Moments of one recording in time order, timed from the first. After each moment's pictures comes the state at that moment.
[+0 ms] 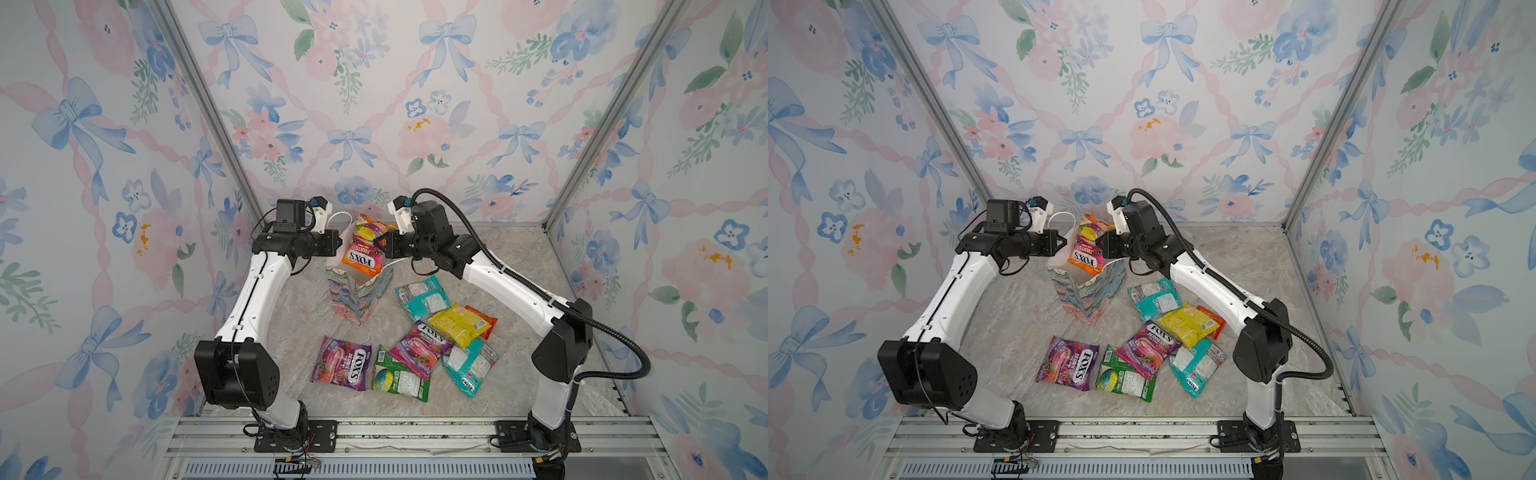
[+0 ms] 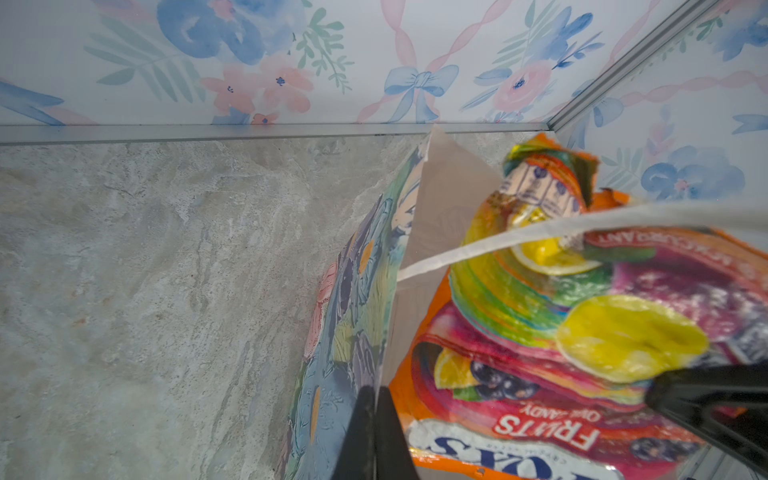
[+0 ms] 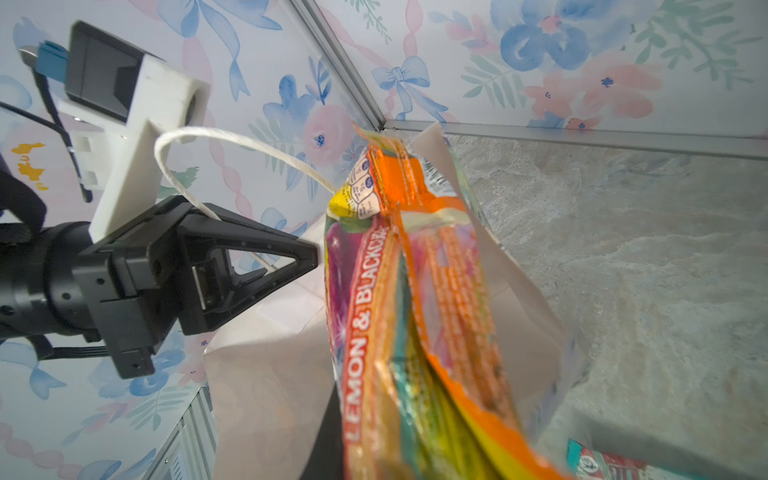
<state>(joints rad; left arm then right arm) -0.05 1.55 1.54 -0.73 0.45 -0.07 0.73 1.89 1.85 -0.41 -0.26 0.50</state>
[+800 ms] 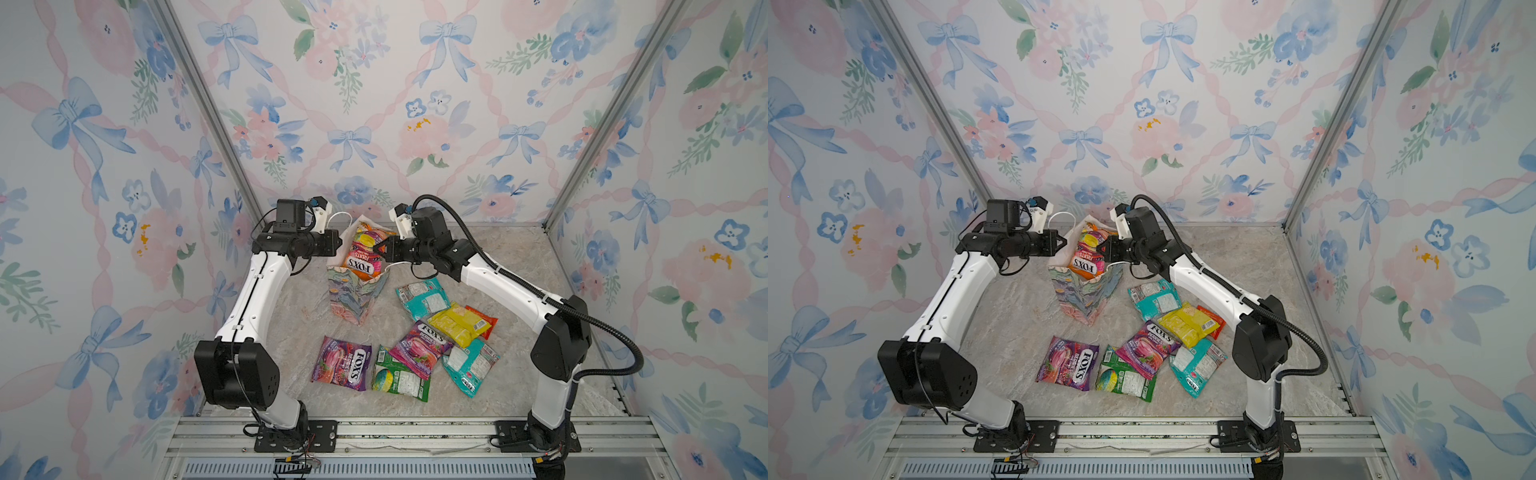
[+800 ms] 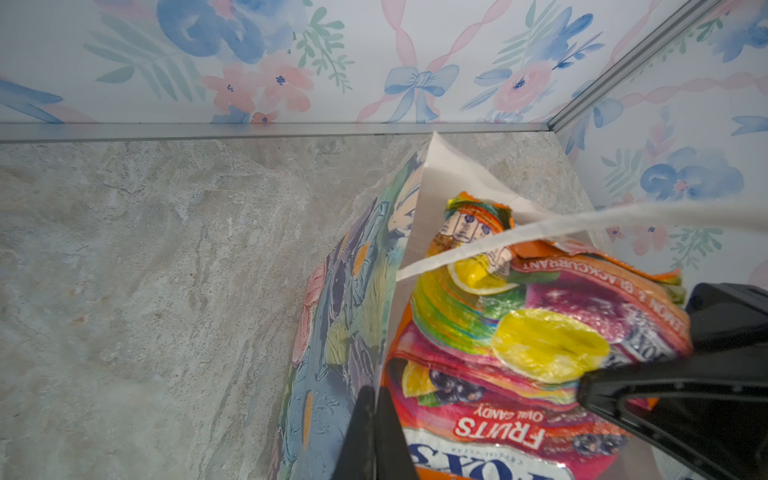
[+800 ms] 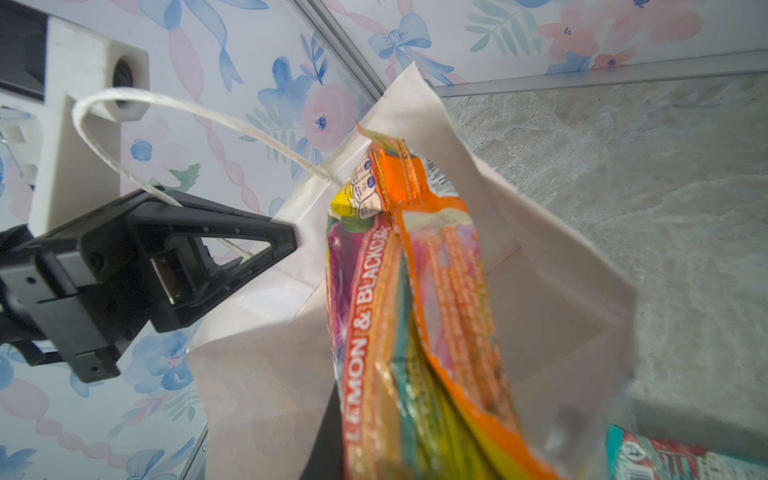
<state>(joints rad) -0.05 1.55 1.54 -0.73 0.45 -0.07 0.71 1.90 1.78 -0.35 -0.34 0.60</state>
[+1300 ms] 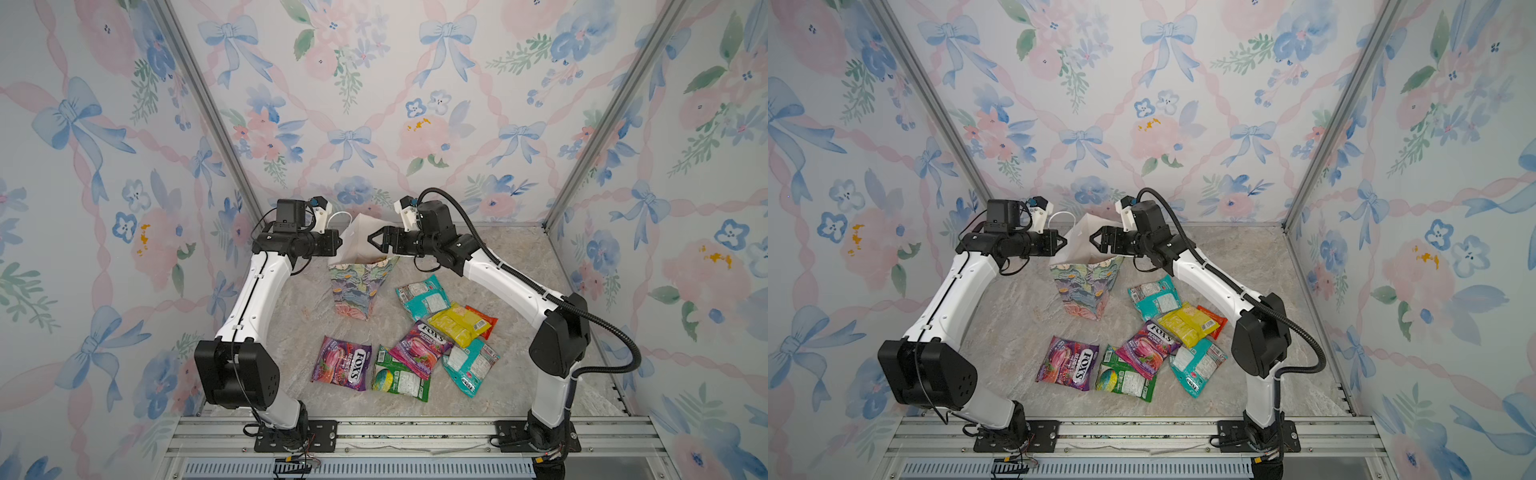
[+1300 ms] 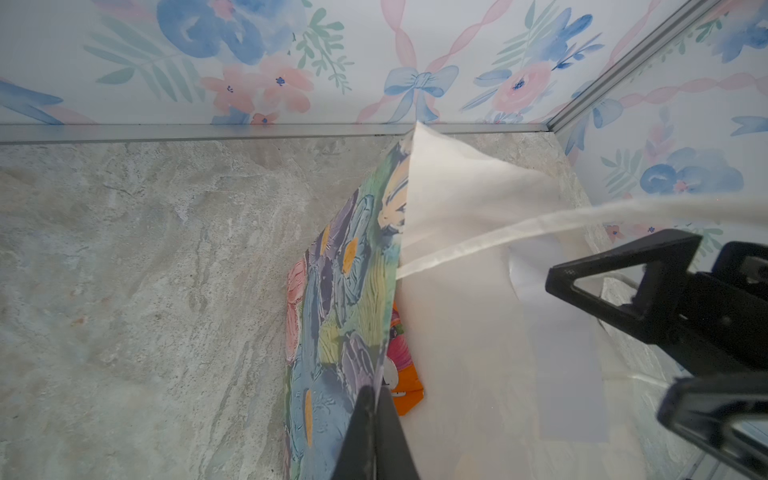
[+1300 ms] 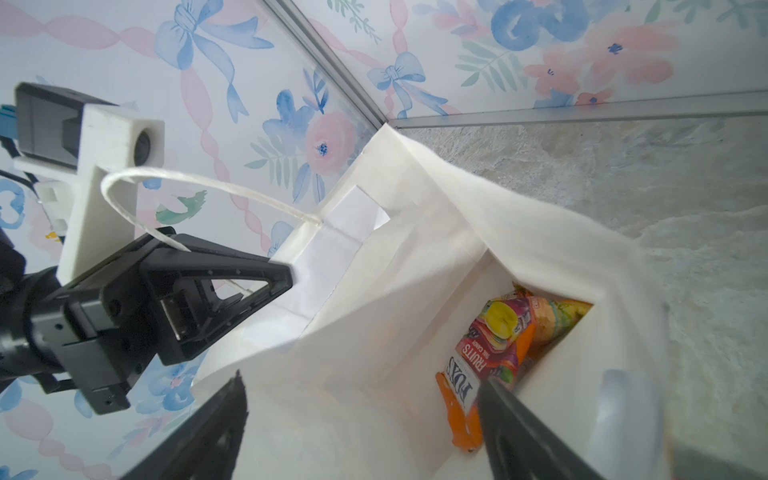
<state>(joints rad) -0.05 1.55 1.54 -0.73 0.45 -0.07 0.66 1.92 1.82 -0.32 -0.35 0.58</state>
